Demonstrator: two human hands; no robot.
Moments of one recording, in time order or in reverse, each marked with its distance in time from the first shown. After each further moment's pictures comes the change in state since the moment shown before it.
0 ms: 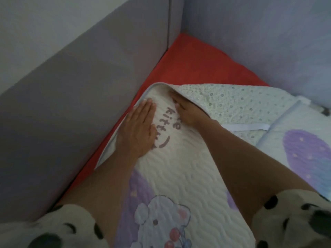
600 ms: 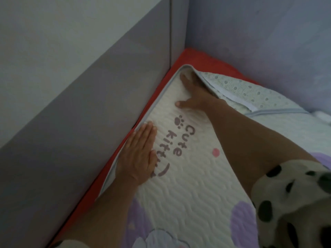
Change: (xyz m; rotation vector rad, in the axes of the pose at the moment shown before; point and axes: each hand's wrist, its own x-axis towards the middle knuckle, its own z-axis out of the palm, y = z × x) left_hand 0.005 0.002 -0.002 -0.044 -0.128 -0.058; right_hand 0.100 0.012 -0.075 -0.136 -0.030 -0.029
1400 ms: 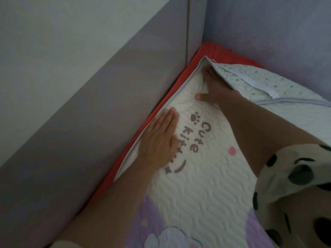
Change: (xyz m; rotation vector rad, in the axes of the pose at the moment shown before) left_hand 0.035 0.012 -0.021 -0.024 -0.019 0.049; right_hand 0.039 0.029 0.014 -0.147 0.073 0.027
